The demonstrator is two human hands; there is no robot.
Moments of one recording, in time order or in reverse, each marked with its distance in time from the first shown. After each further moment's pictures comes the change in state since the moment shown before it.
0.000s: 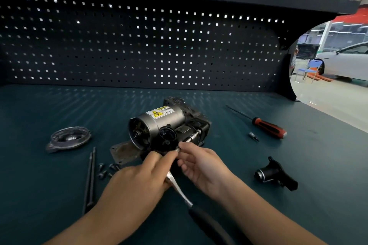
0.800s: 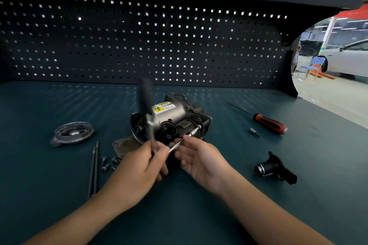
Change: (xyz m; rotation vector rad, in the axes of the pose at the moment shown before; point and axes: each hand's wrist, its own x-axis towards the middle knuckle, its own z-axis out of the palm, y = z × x) left_hand 0.016 0.003 -0.004 -0.861 0.022 -0.520; right_hand 0.004 0.003 -0.001 0.058 -0.034 0.032
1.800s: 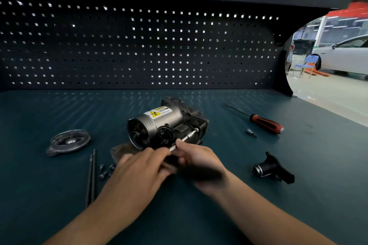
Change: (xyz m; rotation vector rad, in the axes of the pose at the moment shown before) left_hand -0.004 -0.010 -0.006 0.701 0.000 0.433; right_hand 0.000 0.001 0.007 -0.058 0.089 -0.027
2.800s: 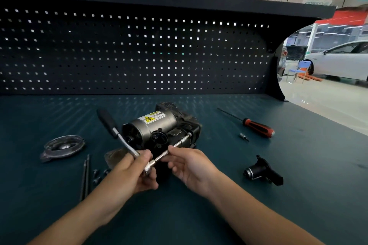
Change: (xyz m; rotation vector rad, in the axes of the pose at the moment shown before) left_hand 0.011 0.001 0.006 -1.300 -0.025 -0.757; right_hand -0.003 -0.004 -0.006 -0.023 -0.105 -0.003
